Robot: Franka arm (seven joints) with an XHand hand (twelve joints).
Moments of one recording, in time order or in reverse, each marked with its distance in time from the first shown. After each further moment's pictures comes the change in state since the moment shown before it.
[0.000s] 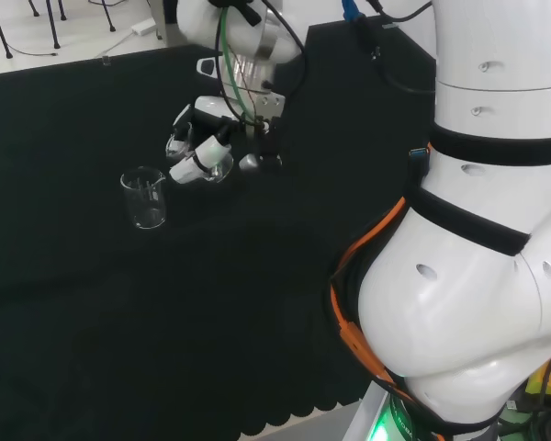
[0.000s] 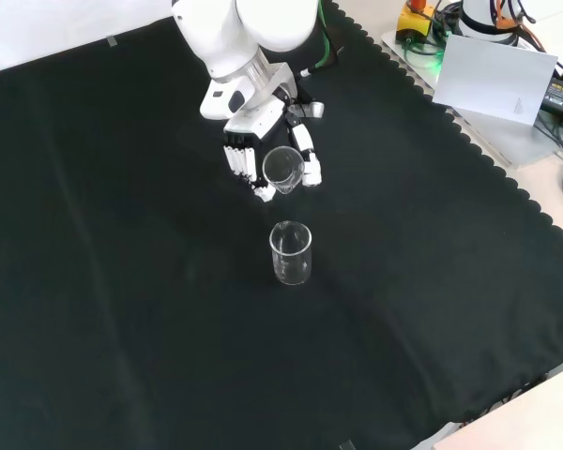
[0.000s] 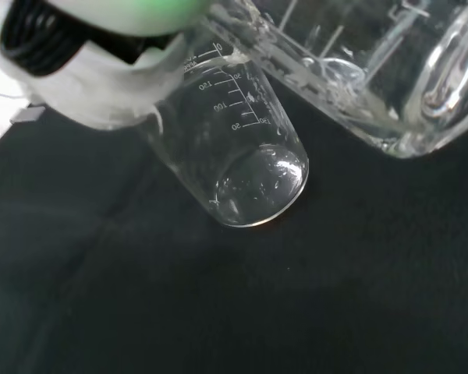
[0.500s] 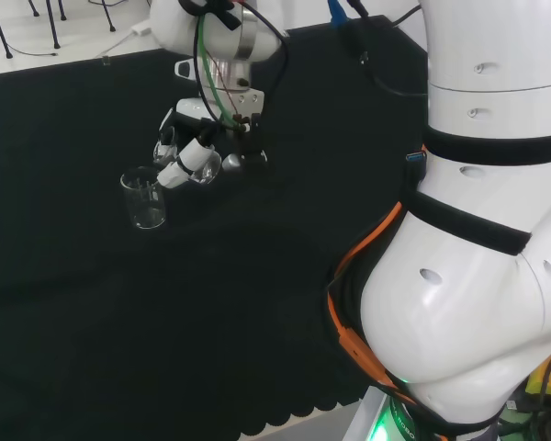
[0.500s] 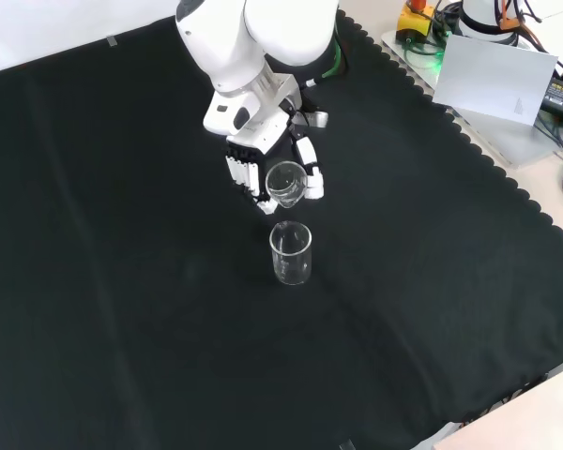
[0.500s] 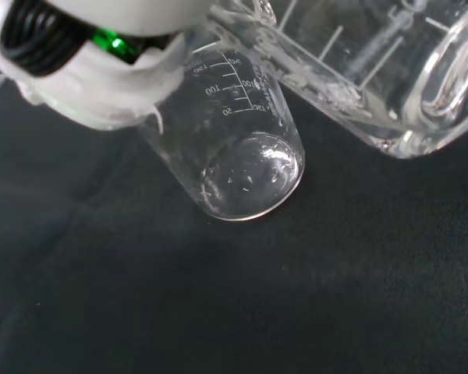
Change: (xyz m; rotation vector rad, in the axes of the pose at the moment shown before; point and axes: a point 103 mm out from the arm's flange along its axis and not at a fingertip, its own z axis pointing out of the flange) arm 0.015 0.014 0.004 0.045 -0.091 0.048
